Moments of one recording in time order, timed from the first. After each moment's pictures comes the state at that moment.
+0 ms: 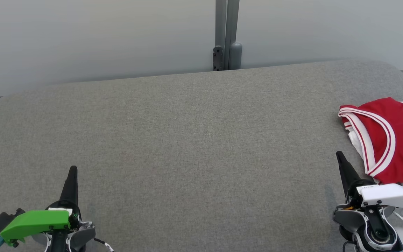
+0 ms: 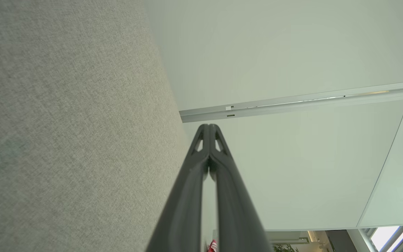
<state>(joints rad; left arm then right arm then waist) -0.09 0.05 0.10 0.26 -1.47 -0.11 0.08 -0.12 -0.05 -0.10 0.27 1.47 0.13 0.08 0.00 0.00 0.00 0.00</state>
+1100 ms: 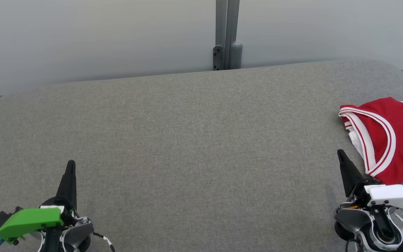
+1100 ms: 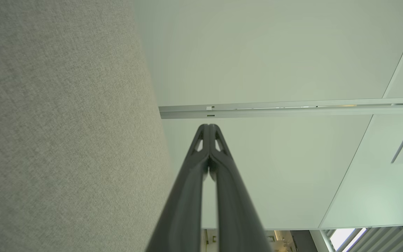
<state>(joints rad) -0.10 0.05 0.11 0.25 -1.61 -0.13 0.11 -0.11 -0.05 -0.11 0.25 1.61 0.13 0.11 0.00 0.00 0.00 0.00</state>
